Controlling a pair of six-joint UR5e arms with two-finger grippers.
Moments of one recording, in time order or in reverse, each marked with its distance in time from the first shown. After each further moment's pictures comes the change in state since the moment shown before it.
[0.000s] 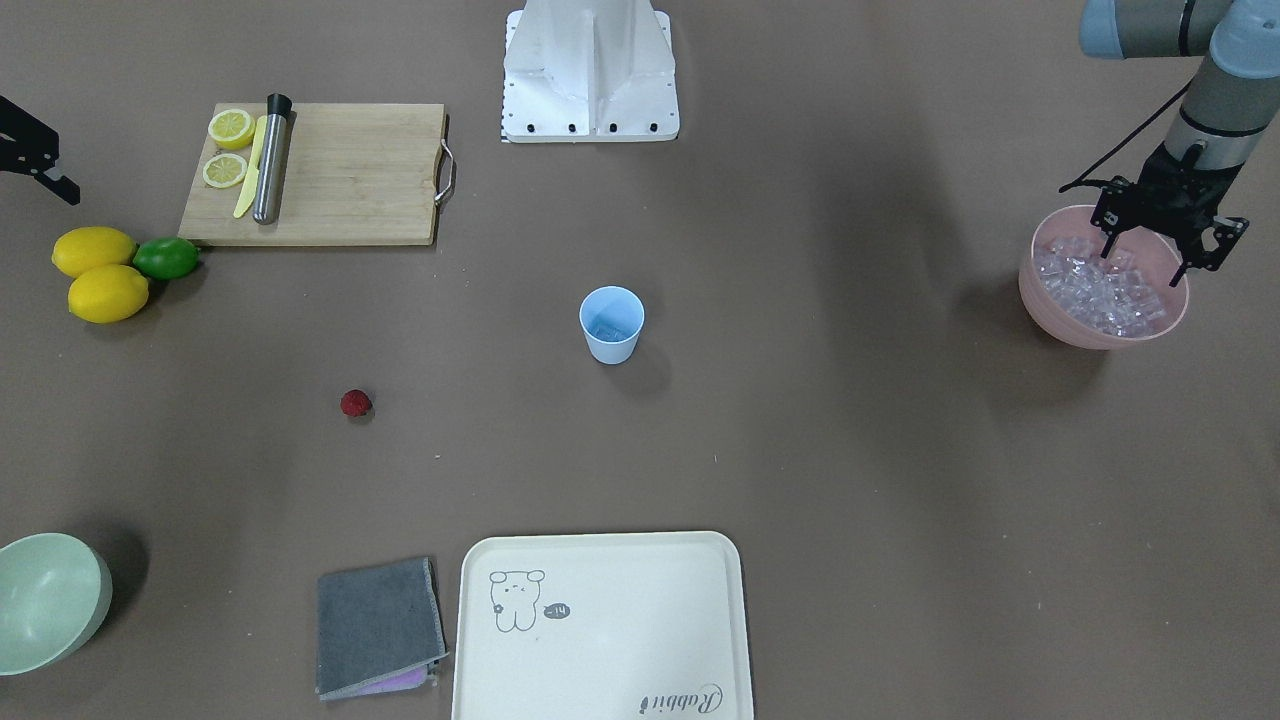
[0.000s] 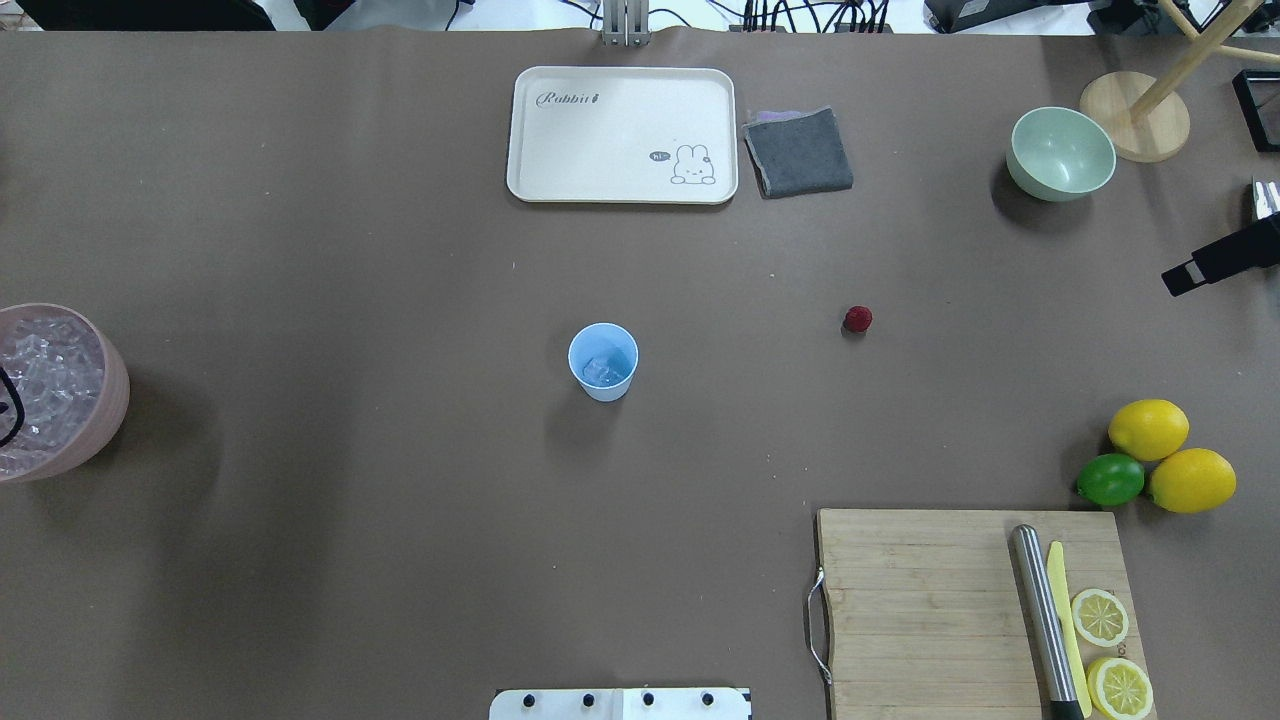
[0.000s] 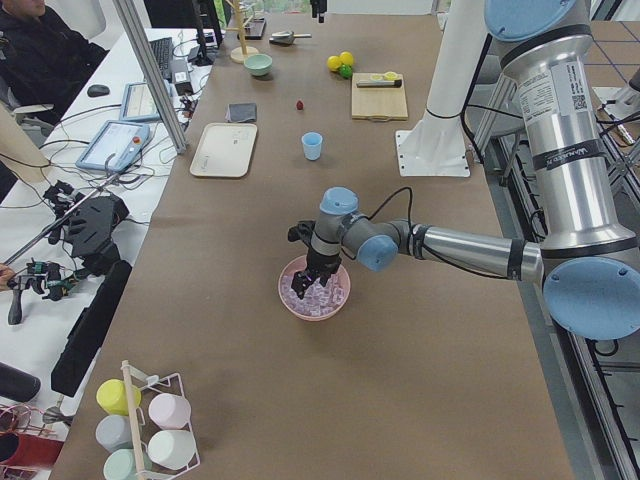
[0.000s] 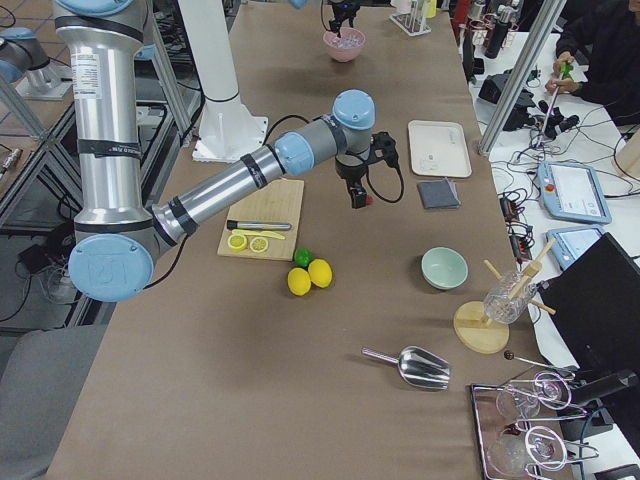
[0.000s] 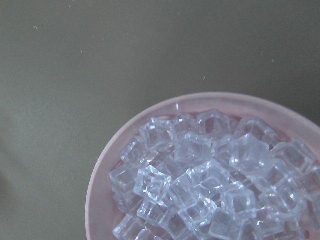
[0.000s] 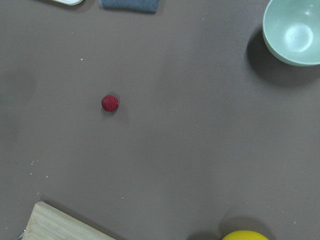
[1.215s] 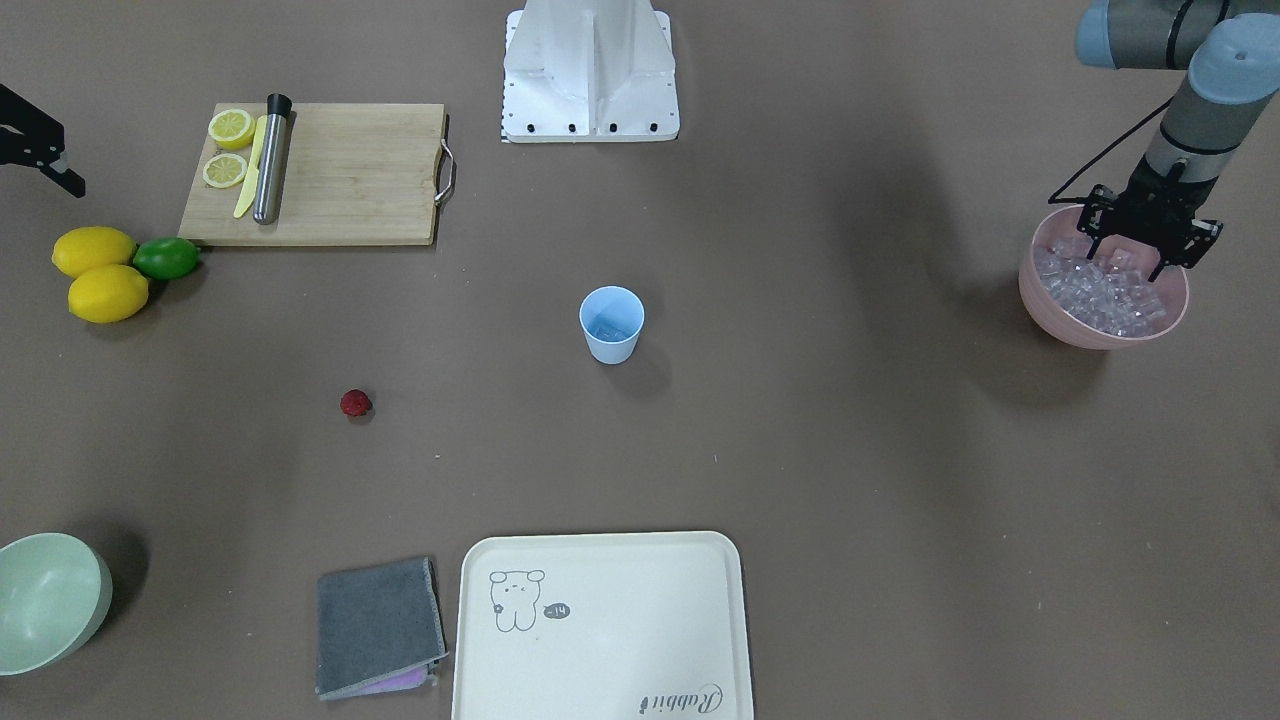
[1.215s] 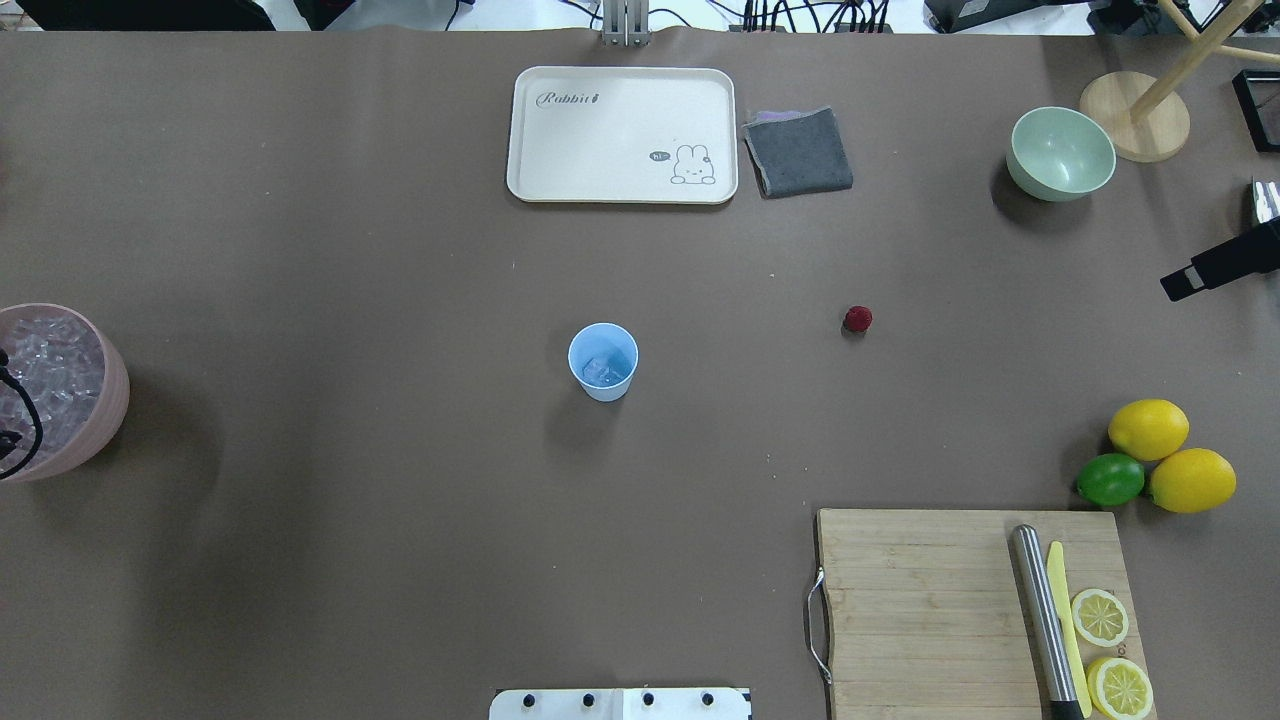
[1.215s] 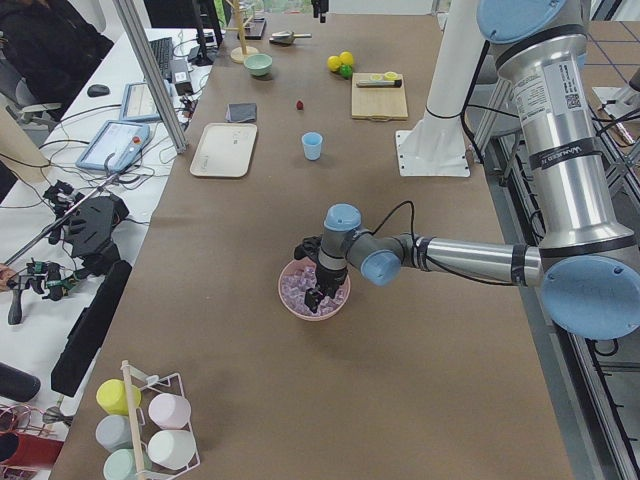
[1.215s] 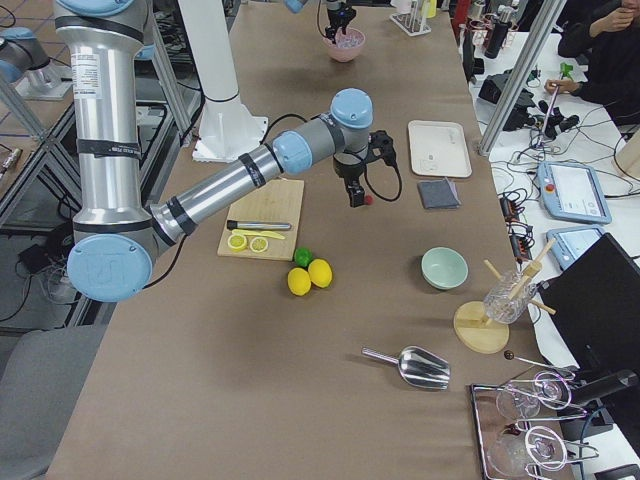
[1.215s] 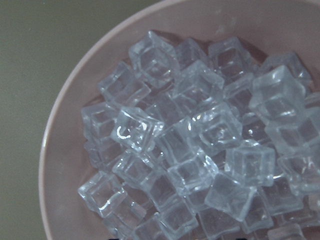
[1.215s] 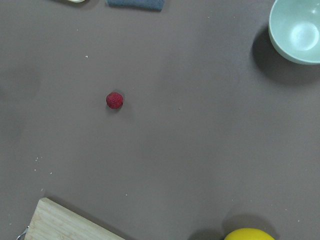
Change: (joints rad) left arm 0.061 0.014 0.048 -0.021 -0.014 -0.139; right arm -0.005 -0.005 0.009 -0.001 0.001 0.000
